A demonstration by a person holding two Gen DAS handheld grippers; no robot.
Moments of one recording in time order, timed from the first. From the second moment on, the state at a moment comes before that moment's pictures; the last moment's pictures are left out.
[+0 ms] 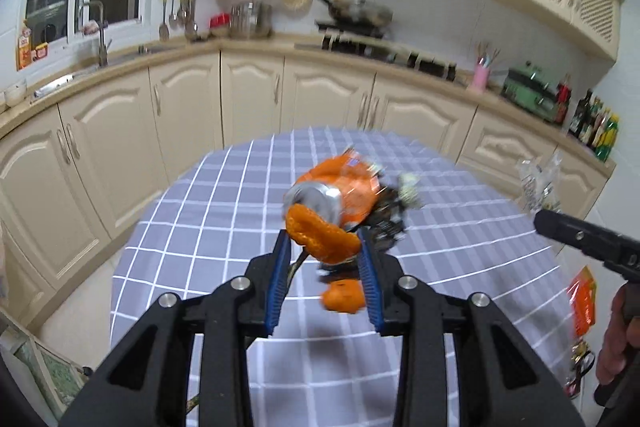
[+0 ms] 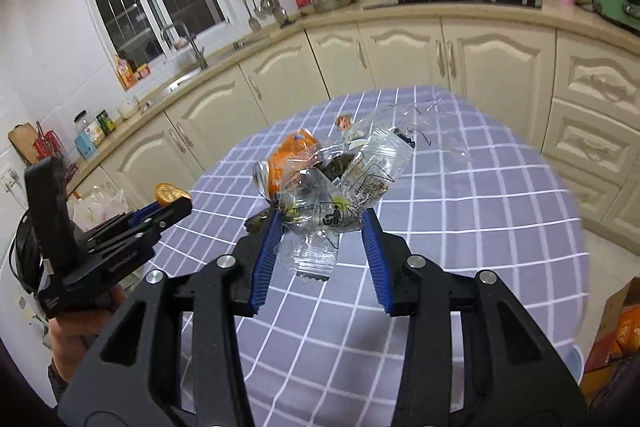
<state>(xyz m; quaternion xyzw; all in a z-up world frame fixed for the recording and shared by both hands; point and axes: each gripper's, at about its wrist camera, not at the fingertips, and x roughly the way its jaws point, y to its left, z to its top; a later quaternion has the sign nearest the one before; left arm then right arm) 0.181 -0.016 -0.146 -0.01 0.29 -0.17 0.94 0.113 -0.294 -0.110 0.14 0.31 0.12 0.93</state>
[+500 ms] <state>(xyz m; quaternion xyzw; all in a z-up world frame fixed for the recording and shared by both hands) 0.107 -0.132 -0.090 -0.01 0.23 -0.29 0.93 0.026 -0.411 -0.081 0.17 0.26 0.02 0.95</state>
